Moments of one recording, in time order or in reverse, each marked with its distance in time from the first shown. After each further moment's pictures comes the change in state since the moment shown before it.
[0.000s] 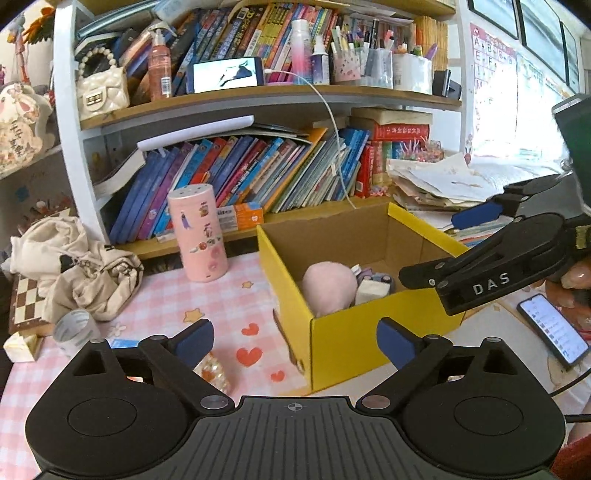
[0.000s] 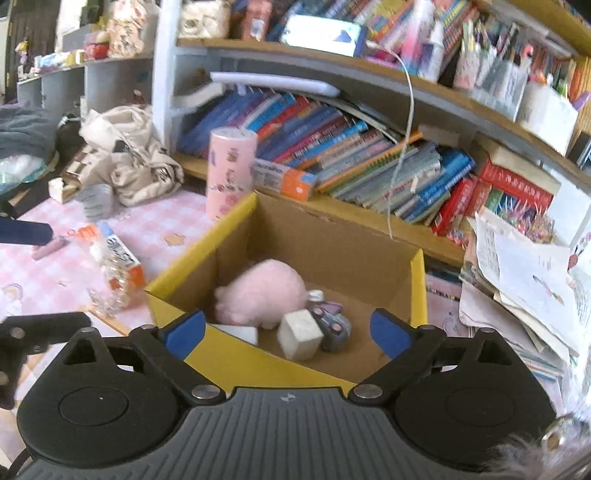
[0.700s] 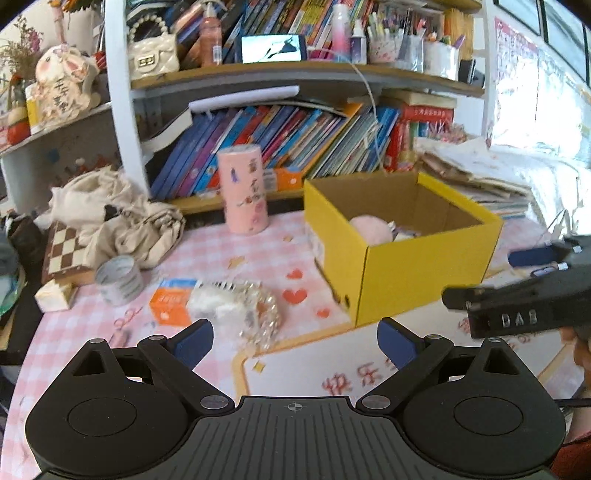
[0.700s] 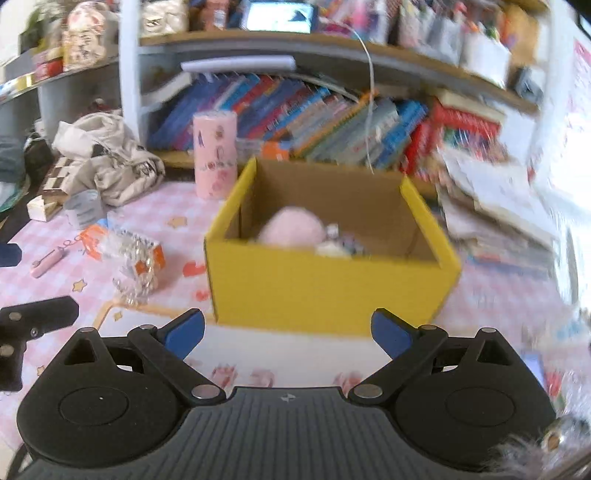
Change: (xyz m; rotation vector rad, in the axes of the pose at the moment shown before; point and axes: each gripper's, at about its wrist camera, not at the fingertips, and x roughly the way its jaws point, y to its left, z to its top) left arm -0.038 0.043 -0.046 -0.048 0.071 0.052; right arm -0.025 0.082 -0.052 0.263 0.081 -0.150
